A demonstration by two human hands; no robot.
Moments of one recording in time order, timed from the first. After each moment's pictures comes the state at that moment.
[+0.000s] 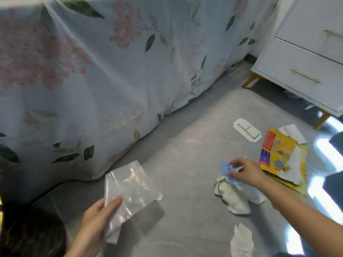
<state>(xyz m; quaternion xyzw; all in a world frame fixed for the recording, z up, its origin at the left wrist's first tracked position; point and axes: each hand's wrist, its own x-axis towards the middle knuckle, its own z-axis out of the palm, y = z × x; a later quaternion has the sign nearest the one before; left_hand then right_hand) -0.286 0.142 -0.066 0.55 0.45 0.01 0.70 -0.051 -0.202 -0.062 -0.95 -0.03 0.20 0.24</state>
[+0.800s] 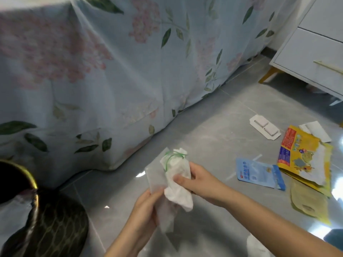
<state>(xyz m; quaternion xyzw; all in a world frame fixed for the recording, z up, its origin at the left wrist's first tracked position) -0.271 0.089 -0.033 0.42 0.33 -0.07 0.84 -0.155 -0.040 -0.021 -0.67 -0.14 0.41 0.60</state>
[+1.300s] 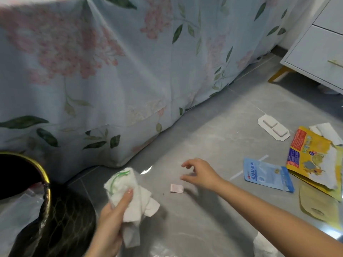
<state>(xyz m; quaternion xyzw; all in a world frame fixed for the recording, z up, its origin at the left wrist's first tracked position) -0.314 0.142 -0.054 0.43 0.45 0.09 0.78 -0.111 -0.032 -0.098 -0.88 -0.27 0.28 0.27</state>
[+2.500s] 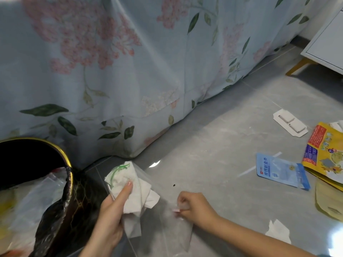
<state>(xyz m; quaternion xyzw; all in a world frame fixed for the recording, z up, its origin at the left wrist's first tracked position) -0.333 0.159 -0.043 0.39 0.46 0.10 0.79 -0.222 -0.027 -0.135 -0.85 -0.25 0.33 0.33</state>
